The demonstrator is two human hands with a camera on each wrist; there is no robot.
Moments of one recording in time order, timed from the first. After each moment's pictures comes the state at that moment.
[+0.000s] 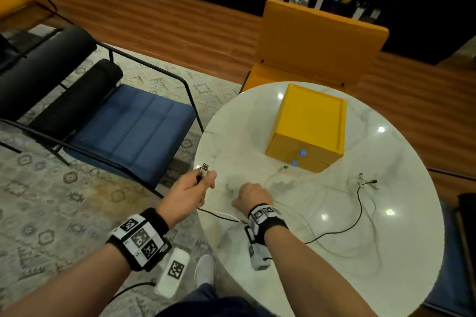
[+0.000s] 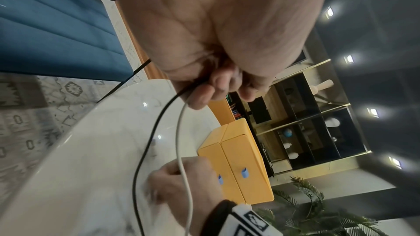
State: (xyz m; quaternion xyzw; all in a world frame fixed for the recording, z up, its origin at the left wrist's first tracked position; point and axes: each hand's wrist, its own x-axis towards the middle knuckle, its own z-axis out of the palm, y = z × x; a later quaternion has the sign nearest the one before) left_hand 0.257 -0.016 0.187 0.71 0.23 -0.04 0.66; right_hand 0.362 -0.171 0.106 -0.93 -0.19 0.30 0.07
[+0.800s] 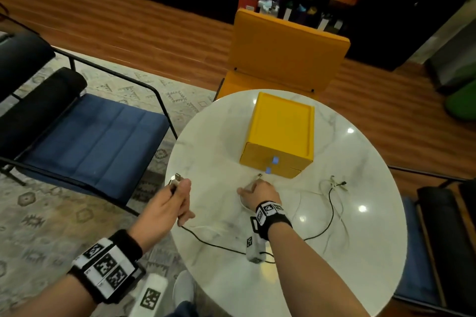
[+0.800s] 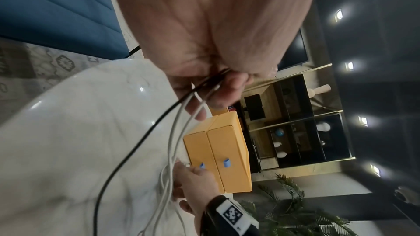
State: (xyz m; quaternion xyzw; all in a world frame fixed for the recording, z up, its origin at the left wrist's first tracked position) left_hand 0.270 -0.038 0.208 0.68 0.19 -0.04 0.70; right_hand 0.422 -0.234 0.101 -0.95 0.03 0.27 0.16
